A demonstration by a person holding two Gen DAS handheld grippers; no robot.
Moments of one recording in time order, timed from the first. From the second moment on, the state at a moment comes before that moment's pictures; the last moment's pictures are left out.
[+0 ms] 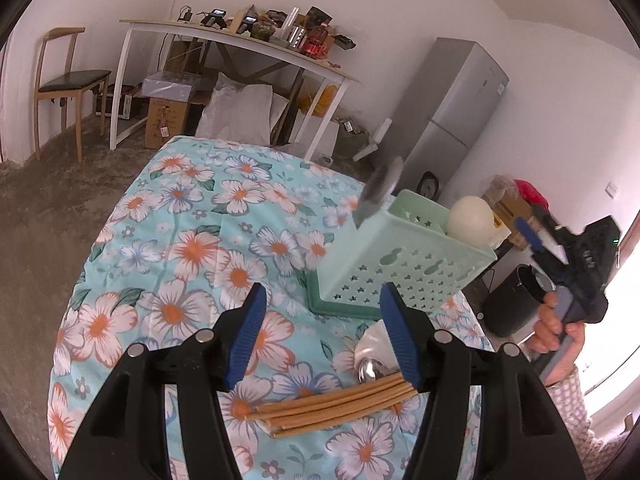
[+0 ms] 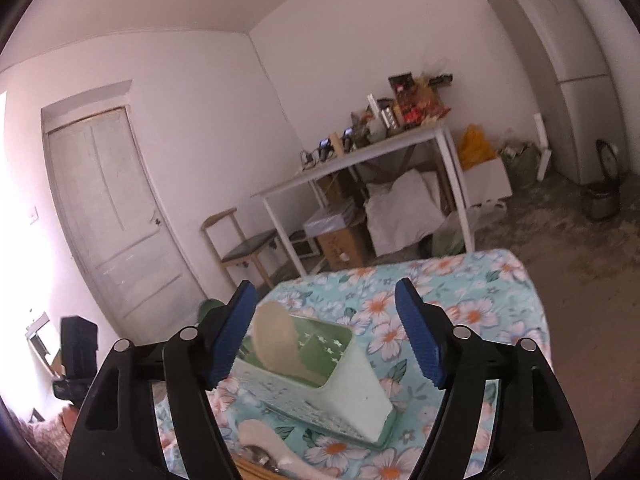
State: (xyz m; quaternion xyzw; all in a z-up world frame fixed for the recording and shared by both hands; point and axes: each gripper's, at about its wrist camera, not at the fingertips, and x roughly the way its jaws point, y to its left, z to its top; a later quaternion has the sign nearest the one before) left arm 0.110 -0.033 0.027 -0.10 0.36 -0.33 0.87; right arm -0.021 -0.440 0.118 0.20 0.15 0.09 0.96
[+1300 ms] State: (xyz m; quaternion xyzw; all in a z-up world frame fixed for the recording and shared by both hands) left arm 0.162 -0.134 -0.068 -0.06 0.50 -0.45 0.74; right arm -0.068 -0.373 -0.008 0.33 0.32 0.12 0.88
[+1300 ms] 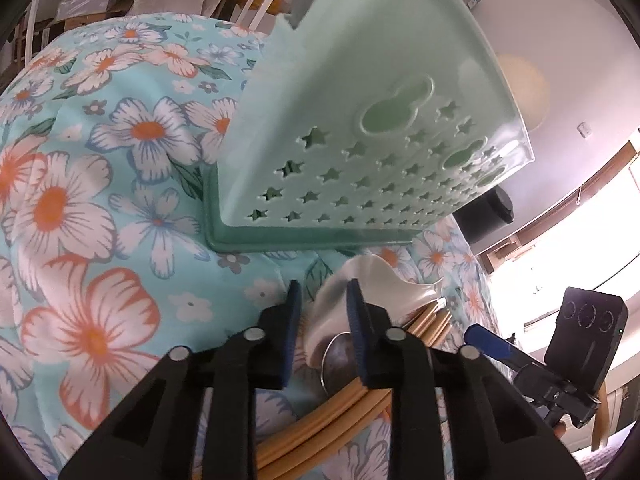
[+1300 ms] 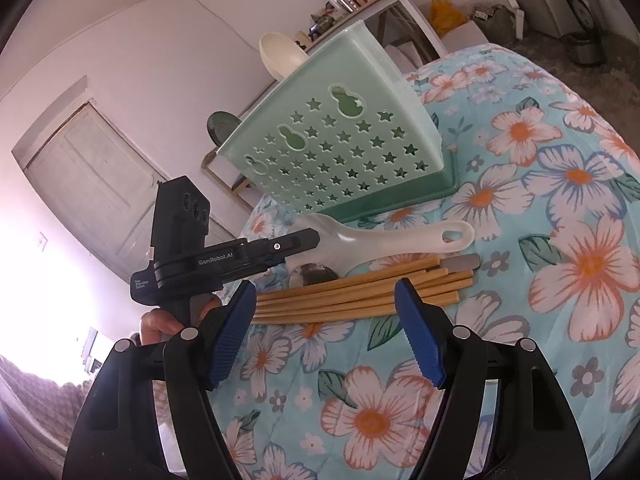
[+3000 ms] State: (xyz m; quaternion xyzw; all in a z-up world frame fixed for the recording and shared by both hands) left arm 0.083 0.020 0.012 -0.14 0.35 -0.38 0.84; right arm -0.010 -0.331 0.019 0.14 0.39 0.06 0.91
